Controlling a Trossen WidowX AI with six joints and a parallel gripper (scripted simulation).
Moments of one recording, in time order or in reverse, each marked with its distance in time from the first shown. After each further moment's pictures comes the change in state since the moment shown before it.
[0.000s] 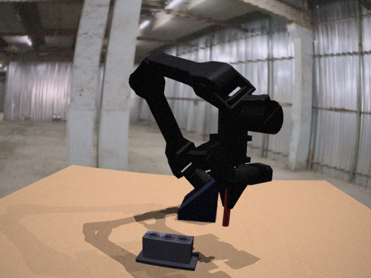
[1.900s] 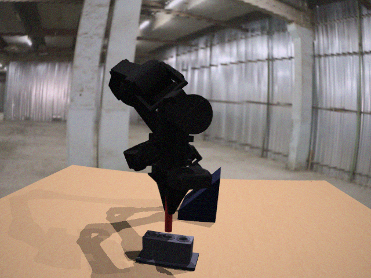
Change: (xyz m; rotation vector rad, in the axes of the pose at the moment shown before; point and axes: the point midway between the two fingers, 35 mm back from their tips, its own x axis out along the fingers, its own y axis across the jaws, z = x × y) arm -0.001 -0.024 0.116 0.014 -0.035 -0.009
